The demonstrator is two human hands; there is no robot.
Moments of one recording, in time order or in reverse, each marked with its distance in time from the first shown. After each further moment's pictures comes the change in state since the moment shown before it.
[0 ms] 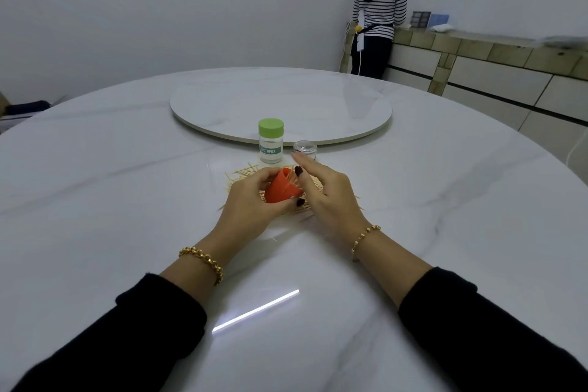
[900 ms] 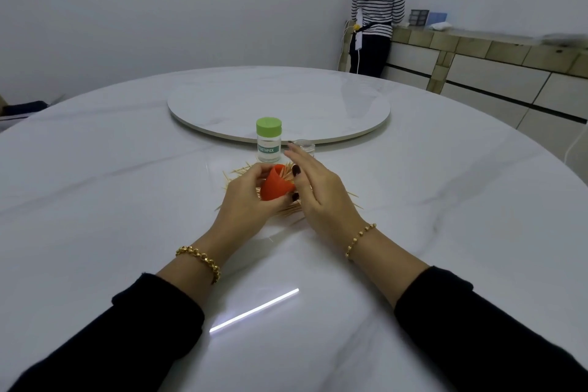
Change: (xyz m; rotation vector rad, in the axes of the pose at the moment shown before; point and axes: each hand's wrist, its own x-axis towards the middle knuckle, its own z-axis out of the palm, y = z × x) left_hand 0.001 0.001 0.000 -0.015 0.023 -0.029; right_hand -0.003 -0.008 0.002 -0.132 -0.056 -0.128
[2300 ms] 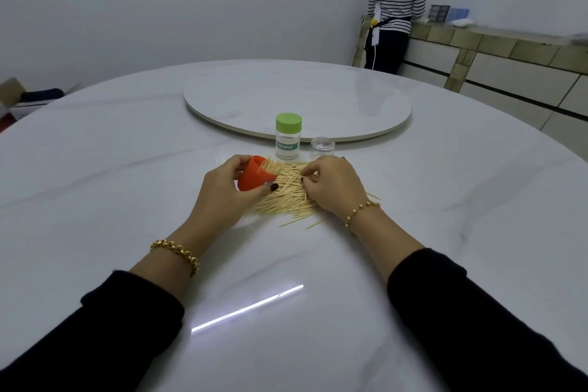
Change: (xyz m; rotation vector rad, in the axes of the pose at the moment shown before) left_hand 0.009 -0.026 -0.048 0.129 0.067 -0.088; right_hand 0.046 0.031 0.022 -0.503 -0.118 0.202
